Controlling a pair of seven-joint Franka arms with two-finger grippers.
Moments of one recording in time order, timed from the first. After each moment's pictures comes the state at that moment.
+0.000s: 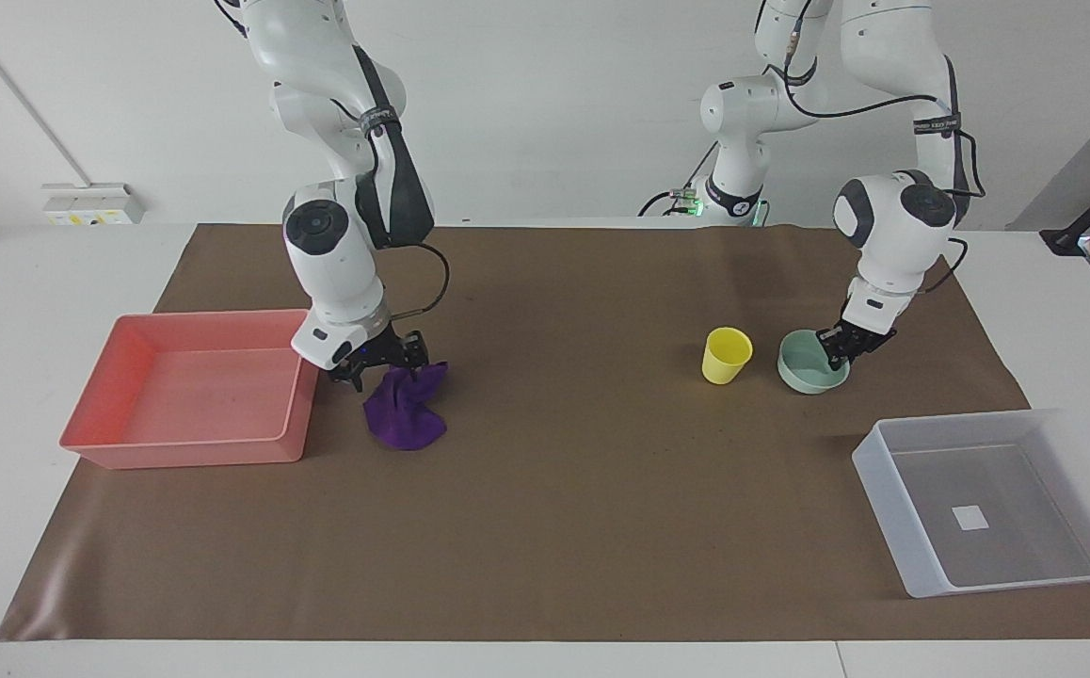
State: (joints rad) left arm 0.04 -0.04 -0.03 -2.46 0.07 2.54 -0.08; right arm 0.19 0.17 0.03 -2.08 0.02 2.24 0.04
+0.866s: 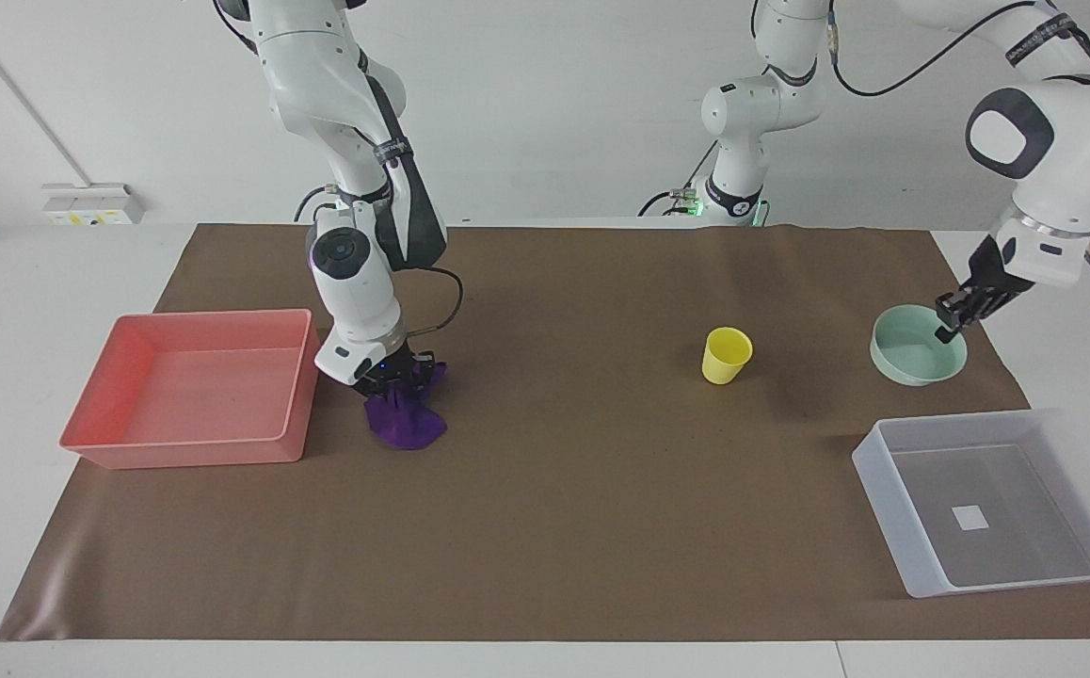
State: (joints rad) left arm 0.14 0.13 -0.02 -1.75 -0.08 2.01 -0.08; right arm 0.21 0.21 0.03 -2.14 0.02 2.38 0.04
